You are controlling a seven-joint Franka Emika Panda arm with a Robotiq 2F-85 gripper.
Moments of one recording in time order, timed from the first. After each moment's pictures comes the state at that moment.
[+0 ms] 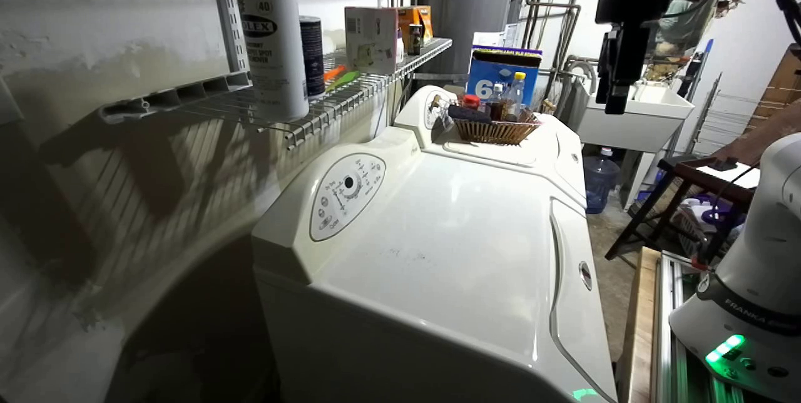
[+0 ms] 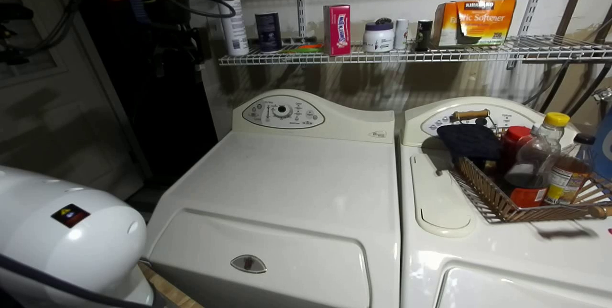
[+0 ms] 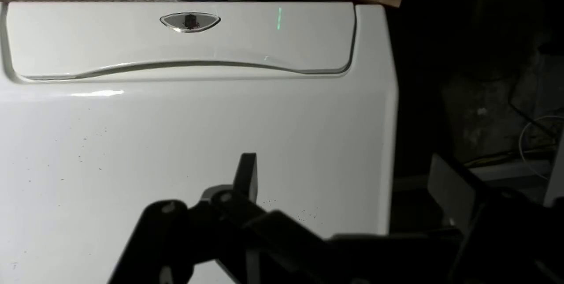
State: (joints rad) arm 0.16 -0.67 0.08 -2.31 0.13 1.54 0.00
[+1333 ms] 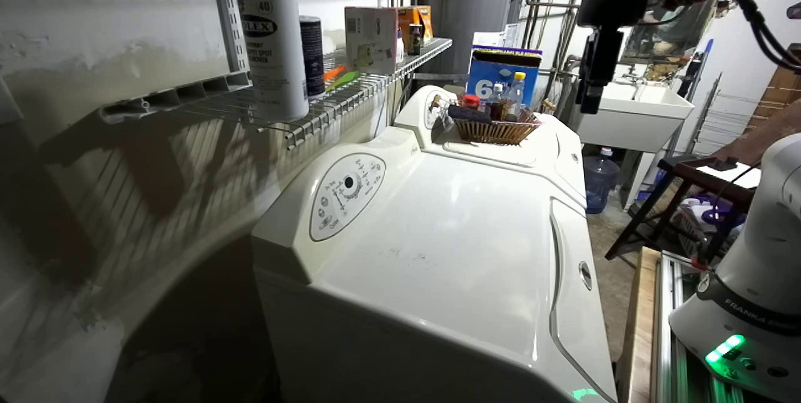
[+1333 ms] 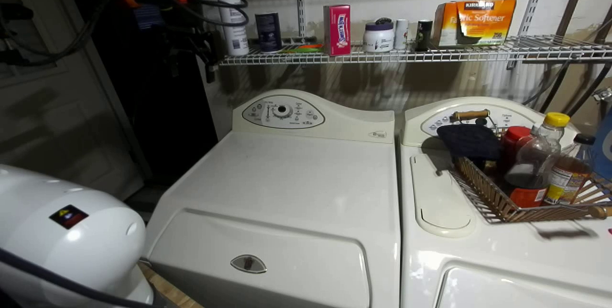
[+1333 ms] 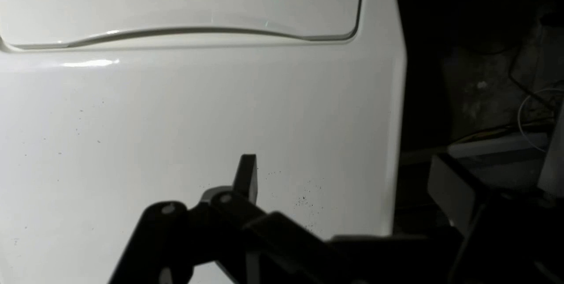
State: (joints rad) arm 0.15 -0.63 0.06 -2.32 0.13 1.65 -0.02
